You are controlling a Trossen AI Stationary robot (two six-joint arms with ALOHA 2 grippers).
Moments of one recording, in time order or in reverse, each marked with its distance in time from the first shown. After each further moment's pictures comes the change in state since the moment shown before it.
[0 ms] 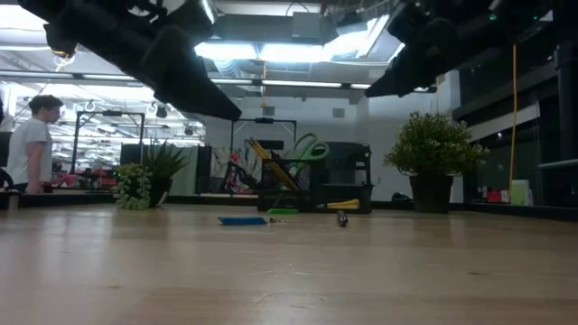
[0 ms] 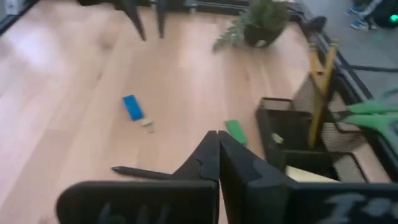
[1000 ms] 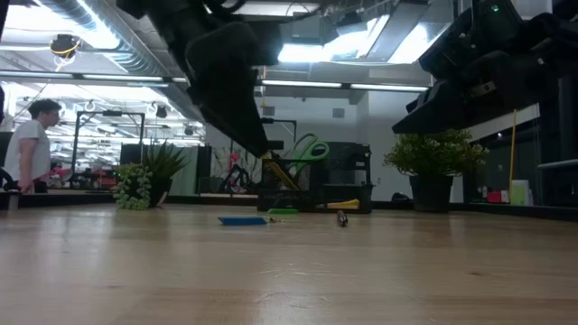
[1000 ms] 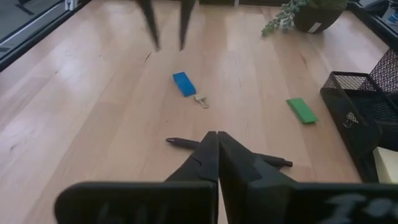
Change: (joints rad) left arm -0.015 0.378 0.519 -0.610 0.196 -0.262; right arm 0.152 0.003 -0.357 0.435 0.000 0.103
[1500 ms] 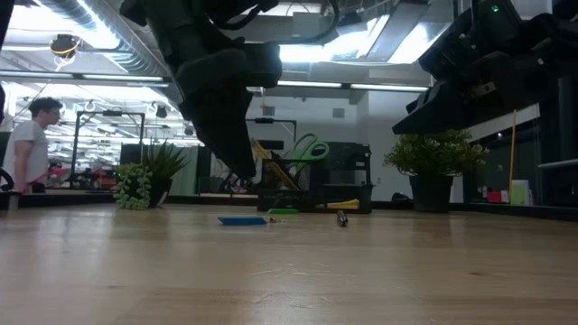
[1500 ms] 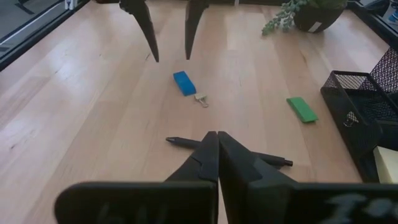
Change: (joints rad) left arm 0.003 0.068 0.033 -0.090 0.040 -0.043; right arm 0.000 0.000 0.000 -0.003 0.000 0.000
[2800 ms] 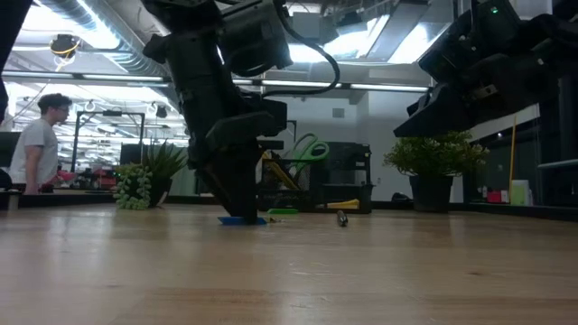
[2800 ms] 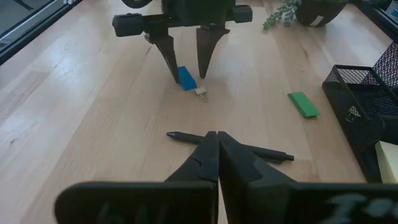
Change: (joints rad) left arm 0.070 0.142 0.001 0.024 0.063 -0.165; right arm 0.000 0.001 0.001 -0.019 0.001 -0.001
